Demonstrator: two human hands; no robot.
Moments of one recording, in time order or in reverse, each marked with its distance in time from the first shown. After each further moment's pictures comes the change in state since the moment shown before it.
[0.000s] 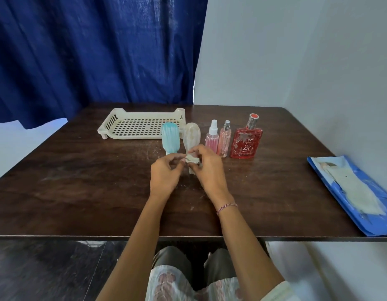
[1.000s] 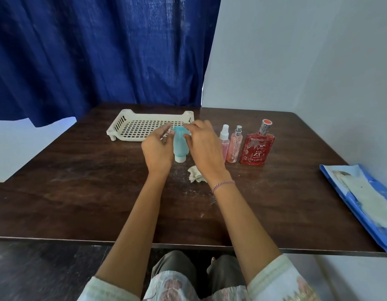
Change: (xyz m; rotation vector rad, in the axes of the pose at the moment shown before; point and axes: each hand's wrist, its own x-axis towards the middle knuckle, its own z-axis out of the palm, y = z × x) left_hand 0.047 0.032 -0.027 0.092 0.353 0.067; right_hand 0.052 -0.048 0.009 -0.352 0.079 -0.289
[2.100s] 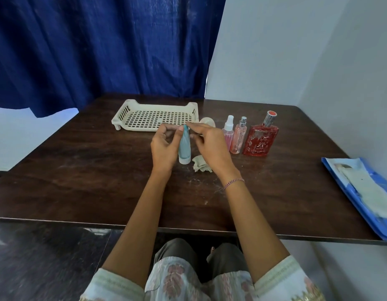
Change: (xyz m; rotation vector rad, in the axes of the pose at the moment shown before) left_hand -0.012 -0.025 -0.006 -0.452 -0.138 0.022; right_hand -0.013 -0.002 -0.005 0.323 -0.155 0.105
